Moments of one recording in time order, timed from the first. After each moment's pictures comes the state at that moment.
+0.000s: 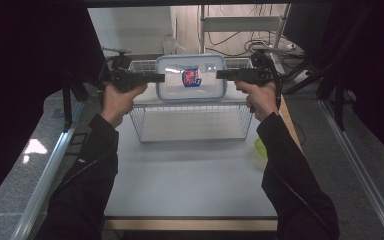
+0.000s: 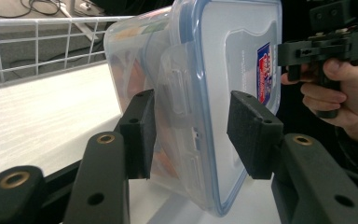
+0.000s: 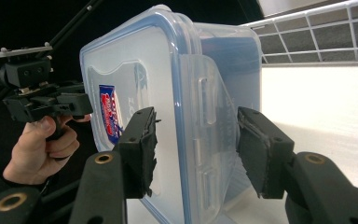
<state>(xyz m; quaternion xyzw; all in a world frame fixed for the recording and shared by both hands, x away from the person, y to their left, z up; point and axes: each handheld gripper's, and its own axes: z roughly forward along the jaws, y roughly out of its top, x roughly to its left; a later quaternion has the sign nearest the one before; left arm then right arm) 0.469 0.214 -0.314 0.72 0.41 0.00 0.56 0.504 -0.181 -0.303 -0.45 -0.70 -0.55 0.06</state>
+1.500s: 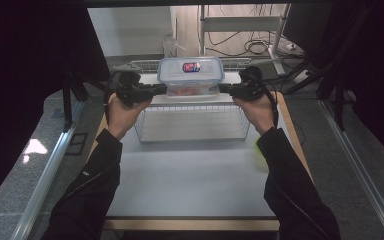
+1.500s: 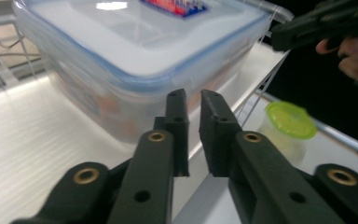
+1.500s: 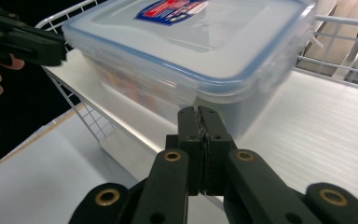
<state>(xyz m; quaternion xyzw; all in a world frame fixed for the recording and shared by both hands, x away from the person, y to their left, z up) 0.440 0.186 -0.338 0.77 0.35 0.13 0.52 0.464 -0.160 -0.315 -0.36 -0.79 -0.48 -0.13</state>
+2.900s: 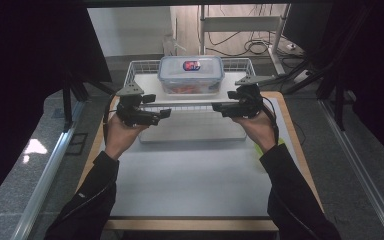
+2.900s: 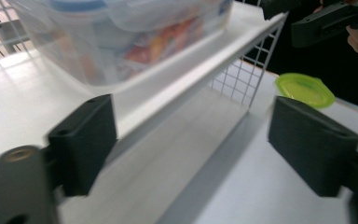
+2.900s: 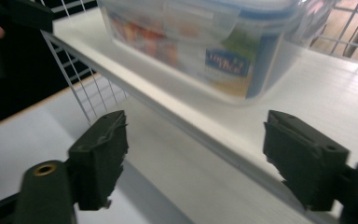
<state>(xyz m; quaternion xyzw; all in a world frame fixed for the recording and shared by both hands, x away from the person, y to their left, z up) 0.390 0.178 -0.364 0.78 0.32 0.18 0.50 0.436 -0.160 -0.345 -0.32 -0.80 -0.48 -0.18</state>
